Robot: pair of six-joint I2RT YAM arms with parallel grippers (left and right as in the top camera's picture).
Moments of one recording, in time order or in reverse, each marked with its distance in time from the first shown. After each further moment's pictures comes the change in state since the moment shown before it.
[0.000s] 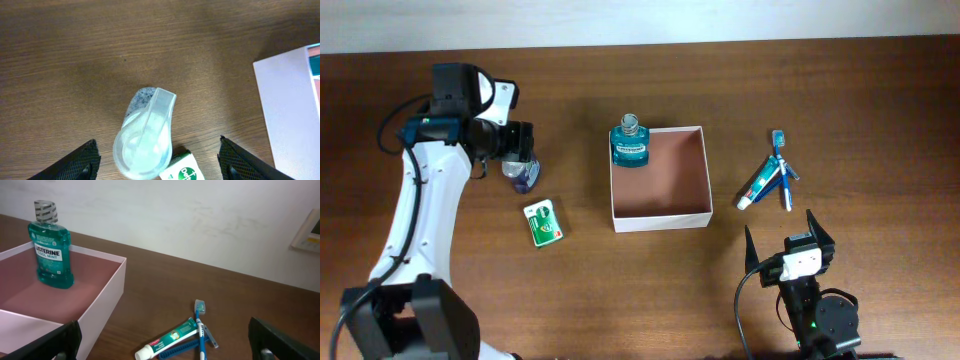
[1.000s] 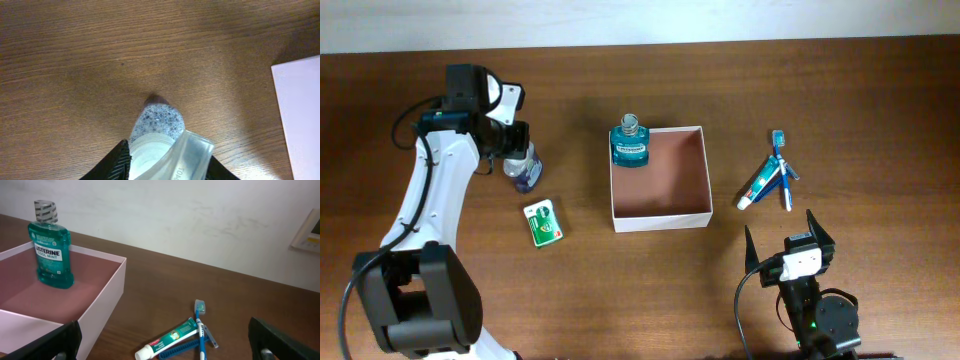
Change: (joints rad) left arm 0.000 0.102 0.004 0.067 0.000 0.011; right arm 0.000 0.000 0.000 0.000 0.000 0.000
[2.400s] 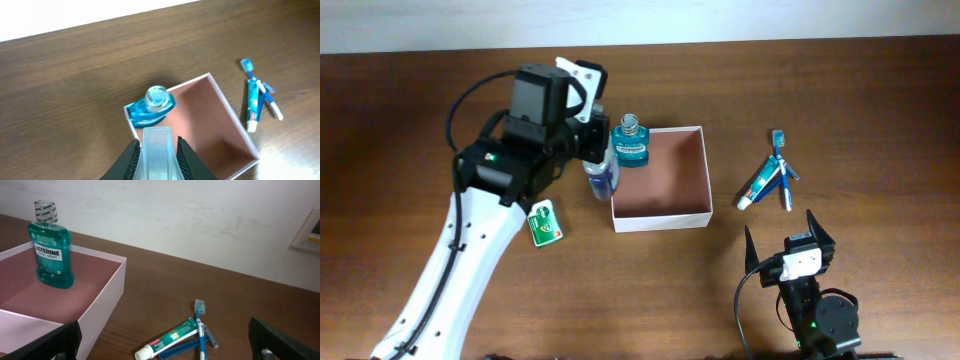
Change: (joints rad) left arm -0.425 -0.333 0.008 0.068 0.002 -0.284; right arm 0.000 0.000 0.000 0.000 0.000 0.000
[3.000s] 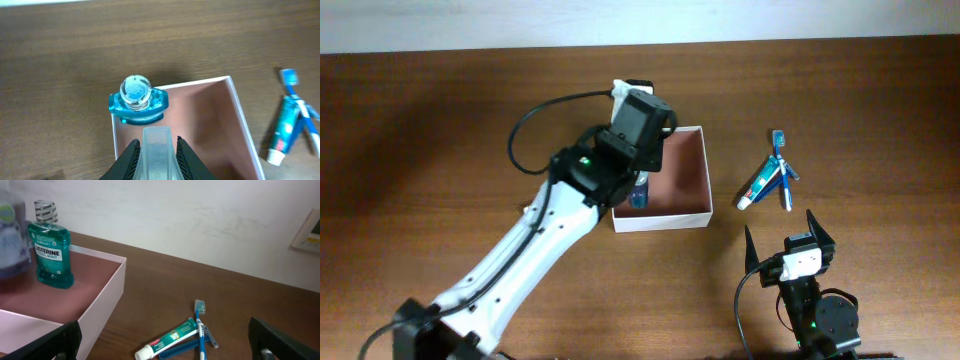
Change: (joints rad) left arm -0.270 0.164 0.000 0.042 -0.441 -0.314; right arm 0.000 0.000 0.000 0.000 0.000 0.001
